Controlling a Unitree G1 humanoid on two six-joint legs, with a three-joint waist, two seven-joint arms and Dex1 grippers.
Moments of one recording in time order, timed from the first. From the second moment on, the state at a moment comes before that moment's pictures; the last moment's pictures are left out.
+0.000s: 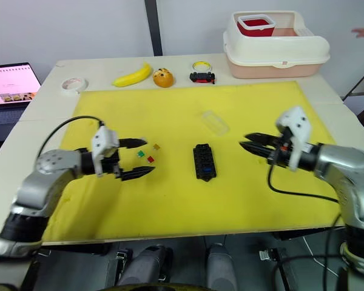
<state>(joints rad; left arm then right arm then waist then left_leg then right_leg) -0.24 0.68 0.08 -0.18 -0.42 0.44 -1.04 -0.14 -0.87 -0.42 -0.33 0.54 0.77 0.94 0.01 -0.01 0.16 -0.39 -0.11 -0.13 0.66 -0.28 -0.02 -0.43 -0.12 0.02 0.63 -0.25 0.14</state>
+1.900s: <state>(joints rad) -0.34 0.47 0.67 0.09 -1.48 1.61 -0.04 -0.29 -0.79 -0.05 -0.71 0.76 0.86 0.65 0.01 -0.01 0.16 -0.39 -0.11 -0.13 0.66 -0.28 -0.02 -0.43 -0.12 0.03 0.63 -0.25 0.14</state>
